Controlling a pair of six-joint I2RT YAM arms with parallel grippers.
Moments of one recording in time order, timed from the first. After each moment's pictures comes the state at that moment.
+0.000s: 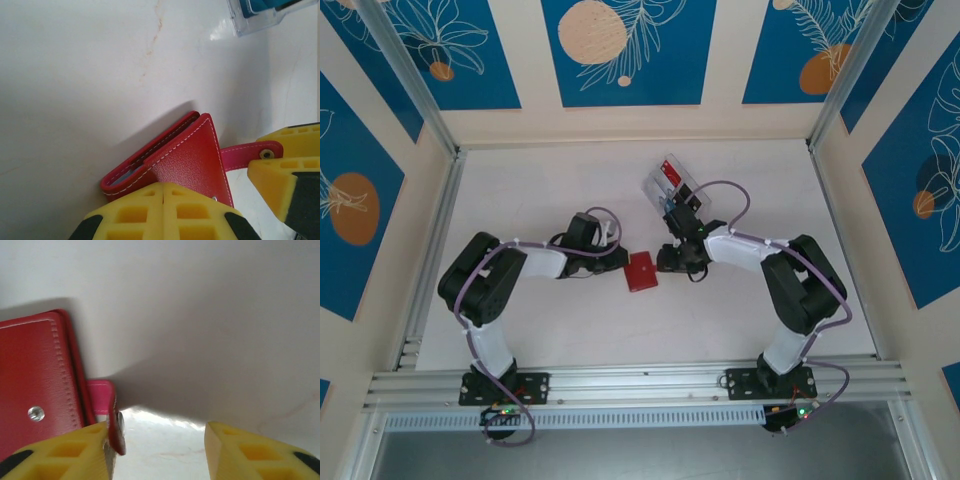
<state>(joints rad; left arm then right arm) -0.54 1.83 0.83 0.19 0.52 -0.70 0.59 1.70 0.99 -0.52 -0.06 0.58</state>
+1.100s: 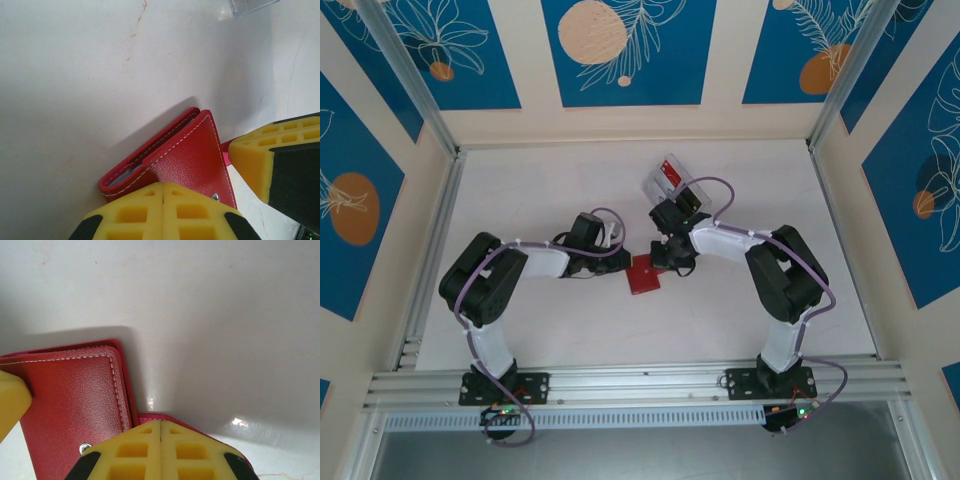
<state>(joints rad) -0.55 1.83 0.85 0.14 0.52 -0.66 0.62 1.83 1.14 -0.59 -0.11 0.61</state>
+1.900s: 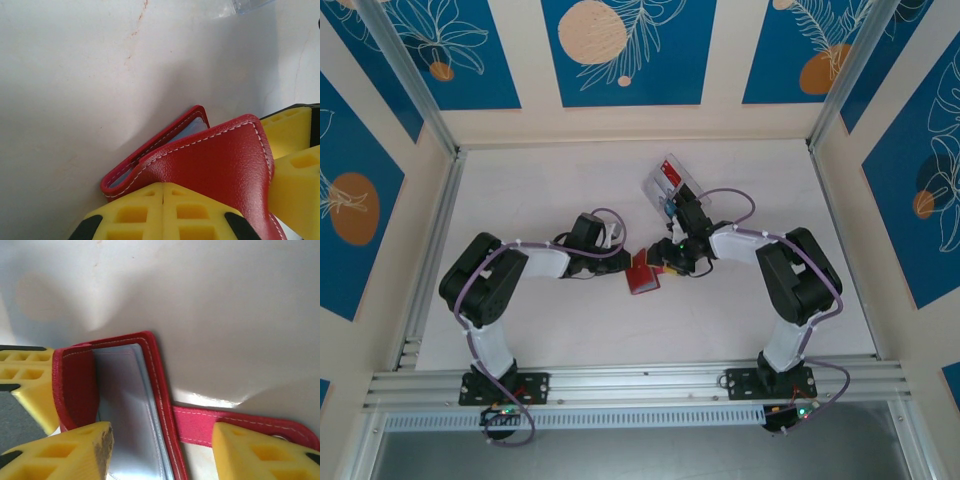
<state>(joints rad) -0.56 1.83 0.85 0.14 0.50 -0.65 0.50 1.77 0.97 -0.32 -0.48 0.67</state>
